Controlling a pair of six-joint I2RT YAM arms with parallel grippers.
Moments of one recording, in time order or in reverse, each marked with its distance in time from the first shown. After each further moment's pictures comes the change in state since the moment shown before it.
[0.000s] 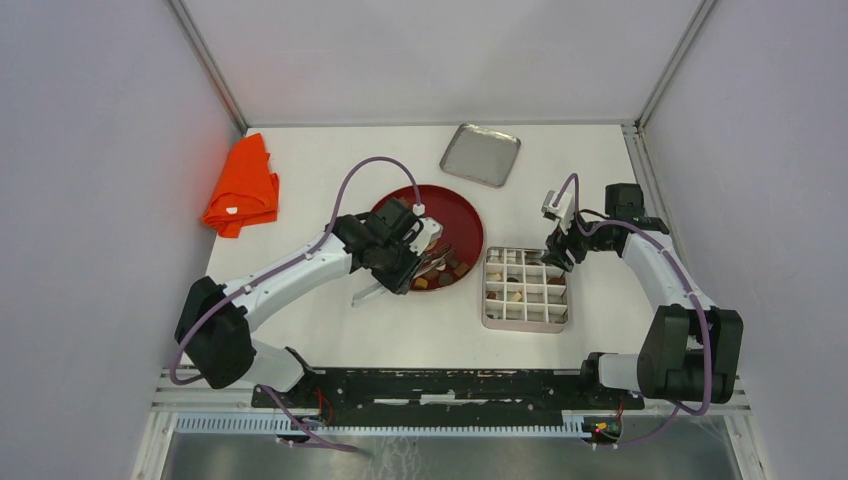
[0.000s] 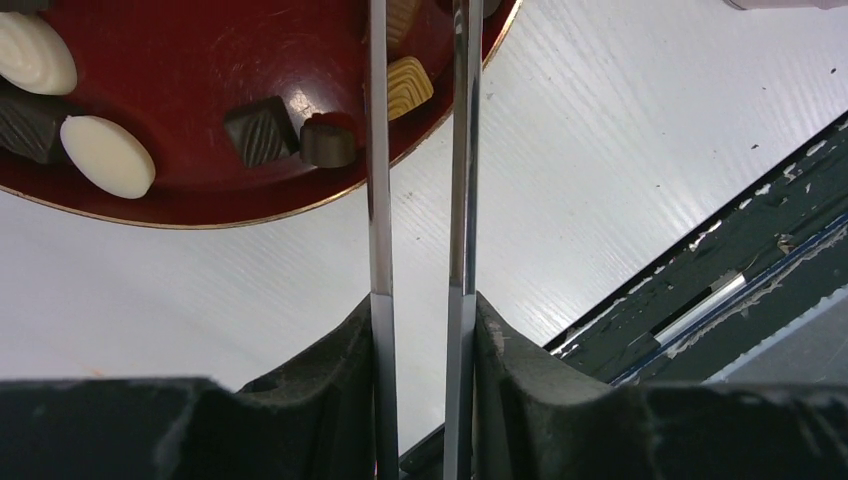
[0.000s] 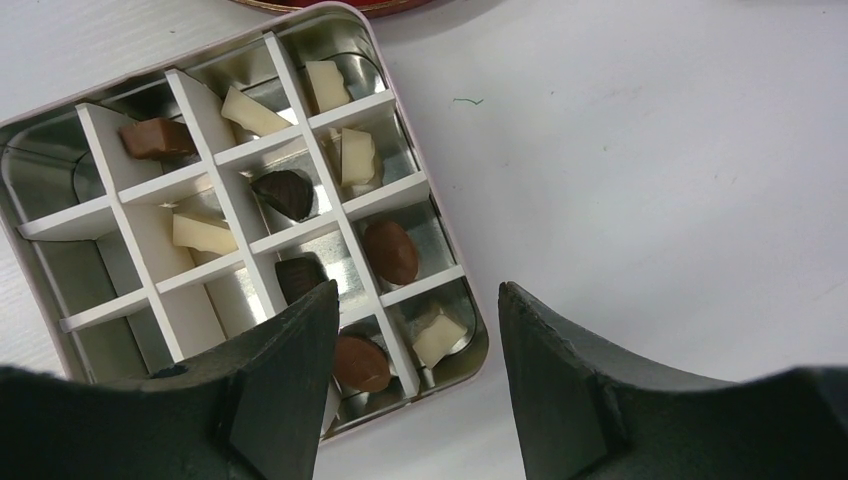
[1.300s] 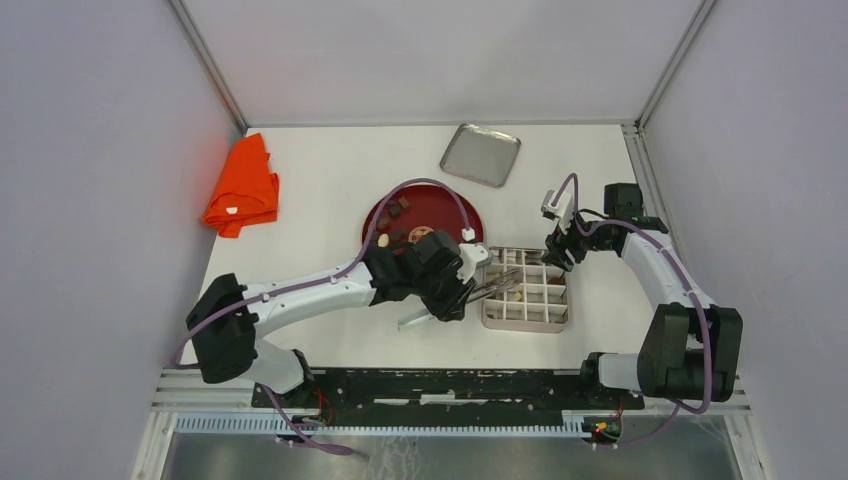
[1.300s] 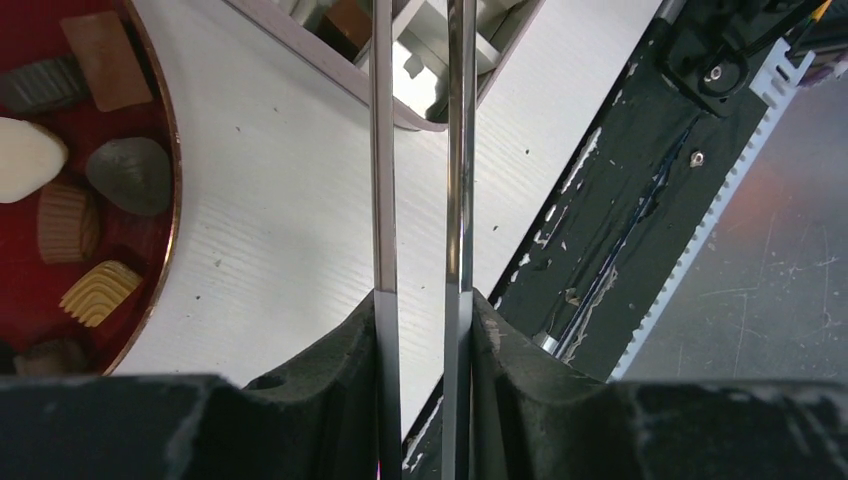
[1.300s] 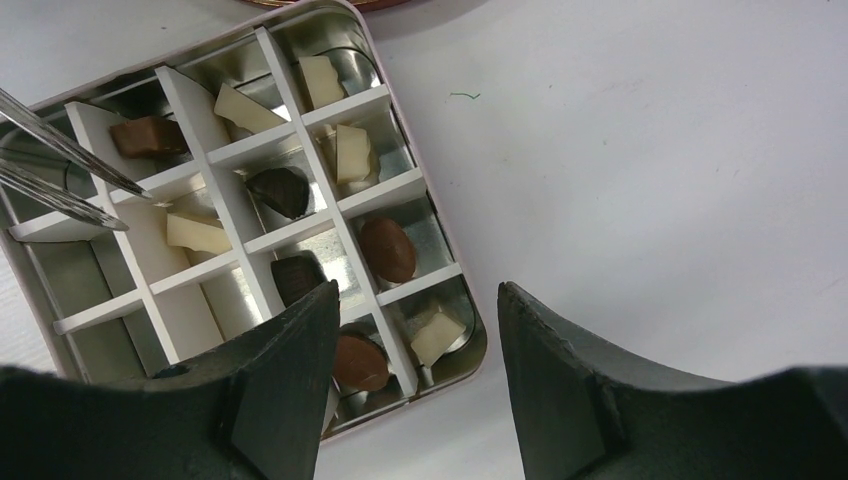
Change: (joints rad) left arm -0.291 0.057 -0.046 0.351 0.115 -0.163; right arm 0.005 0.006 0.000 0.007 0.017 0.010
